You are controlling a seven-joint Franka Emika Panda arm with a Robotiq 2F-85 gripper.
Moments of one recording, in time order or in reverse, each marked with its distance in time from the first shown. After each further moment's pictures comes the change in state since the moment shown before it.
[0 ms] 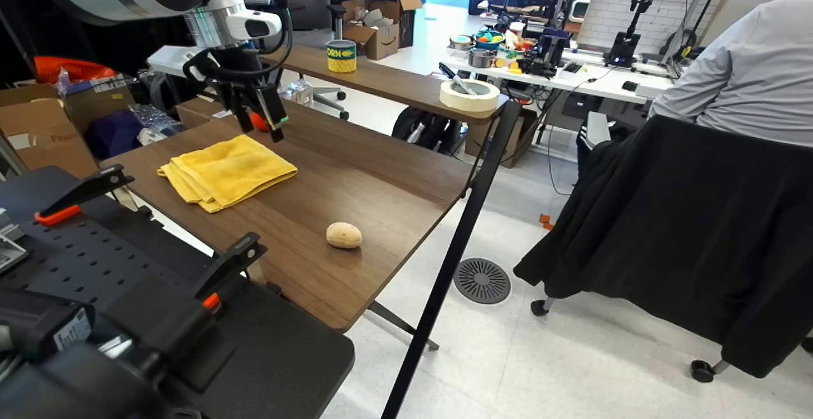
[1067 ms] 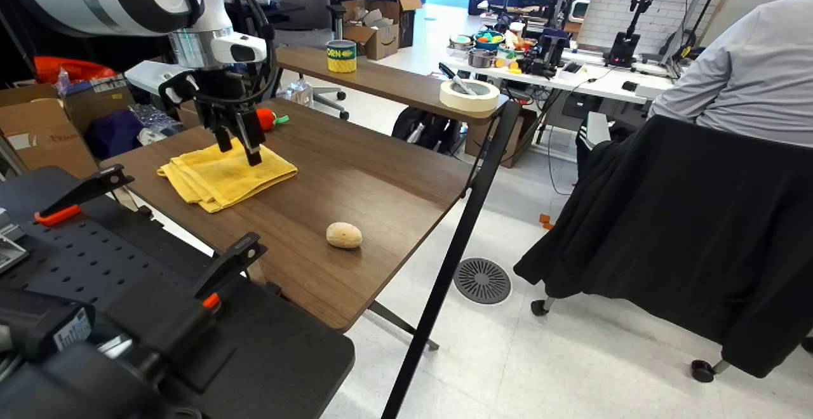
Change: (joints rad) arm -0.095 -0.007 0.111 -0.077 0.007 0.008 0.001
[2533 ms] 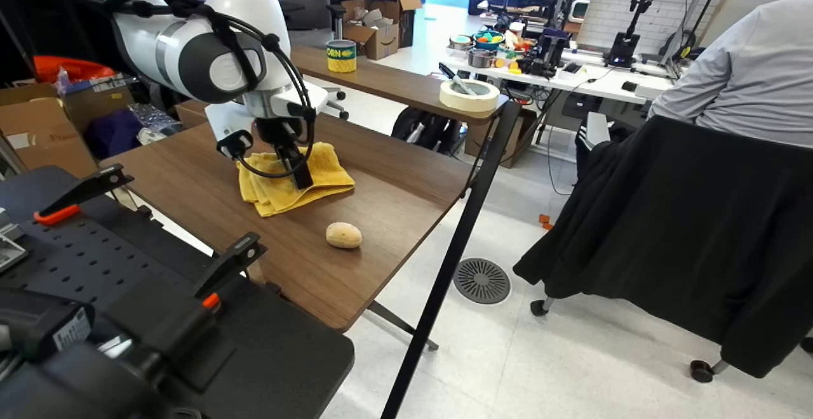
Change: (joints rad) arm -0.199 0.226 0.068 0.155 0.221 0.201 0.013
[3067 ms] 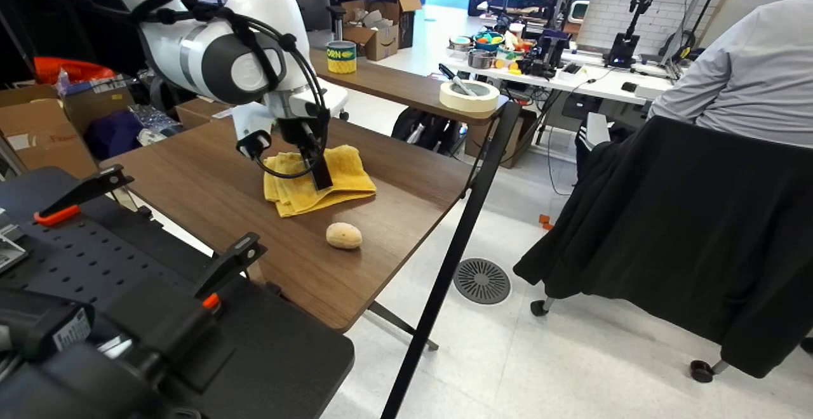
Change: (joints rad) arm 0.043 0.038 -0.105 0.069 0.027 -0.015 0.097
